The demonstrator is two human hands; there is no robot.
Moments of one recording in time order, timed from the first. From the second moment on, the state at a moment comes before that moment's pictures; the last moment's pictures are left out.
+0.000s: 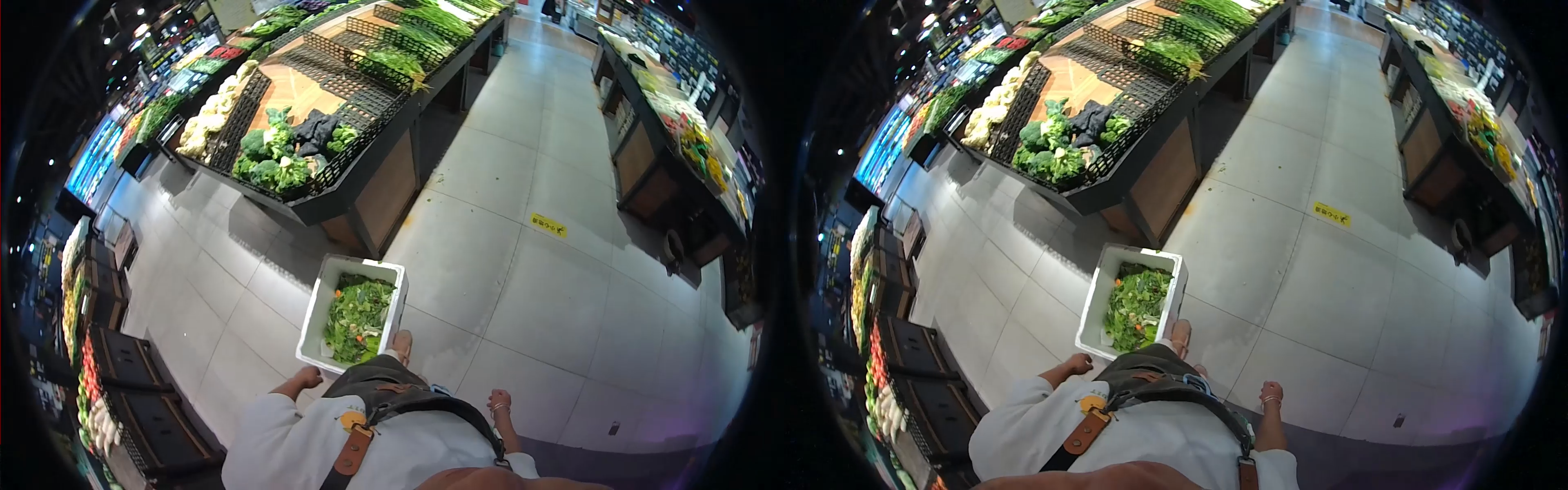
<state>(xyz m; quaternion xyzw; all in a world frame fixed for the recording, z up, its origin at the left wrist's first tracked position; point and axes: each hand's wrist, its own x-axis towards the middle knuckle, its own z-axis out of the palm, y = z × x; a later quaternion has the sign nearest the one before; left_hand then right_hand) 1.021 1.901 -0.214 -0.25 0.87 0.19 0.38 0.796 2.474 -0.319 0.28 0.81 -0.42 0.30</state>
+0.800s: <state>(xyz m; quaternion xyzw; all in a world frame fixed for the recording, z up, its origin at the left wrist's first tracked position) 0.936 1.755 -0.260 -0.19 0.90 0.30 0.24 0.730 2.272 -0.254 -0.02 0.90 -0.26 0.35</state>
